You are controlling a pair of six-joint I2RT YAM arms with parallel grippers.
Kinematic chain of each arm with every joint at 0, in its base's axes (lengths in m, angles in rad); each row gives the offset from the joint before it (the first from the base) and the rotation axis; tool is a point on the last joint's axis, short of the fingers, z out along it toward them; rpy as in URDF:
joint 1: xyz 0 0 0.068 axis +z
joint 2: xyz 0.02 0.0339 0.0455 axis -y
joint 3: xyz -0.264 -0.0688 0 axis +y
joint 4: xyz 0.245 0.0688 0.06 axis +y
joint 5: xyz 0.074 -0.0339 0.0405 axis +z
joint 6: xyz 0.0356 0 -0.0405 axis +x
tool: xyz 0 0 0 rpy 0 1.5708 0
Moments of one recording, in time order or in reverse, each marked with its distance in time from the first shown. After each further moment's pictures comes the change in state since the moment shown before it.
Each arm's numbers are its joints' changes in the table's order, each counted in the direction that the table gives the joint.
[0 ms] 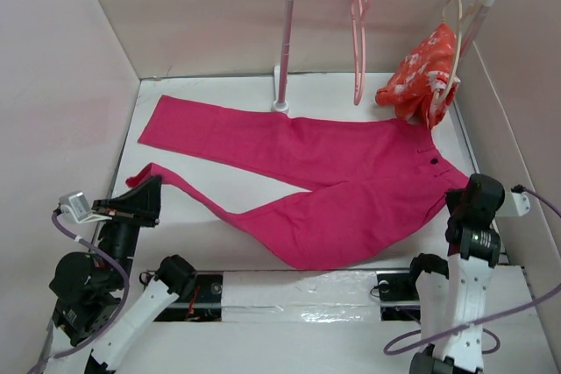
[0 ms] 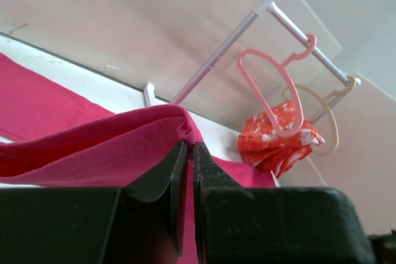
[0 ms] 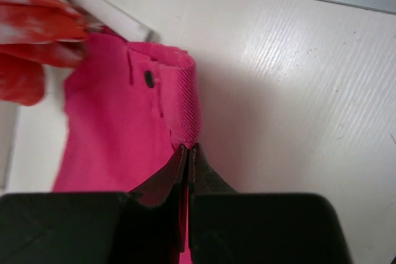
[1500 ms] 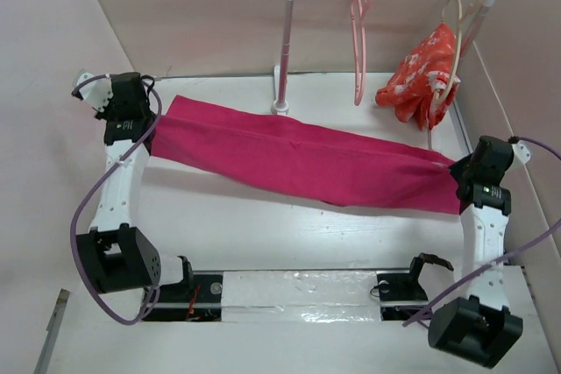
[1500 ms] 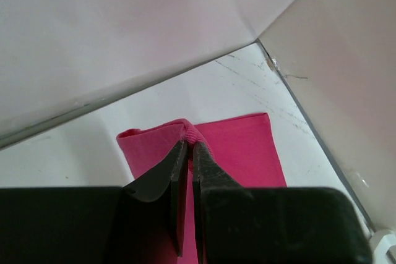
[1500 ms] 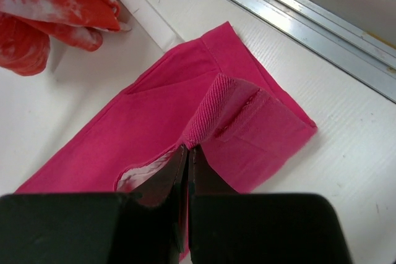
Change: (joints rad) left arm 0.798 -1.295 -0.460 -0.090 0.144 -0.226; right arm -0.011 -0.266 -0.192 -0.115 0.095 -0.312
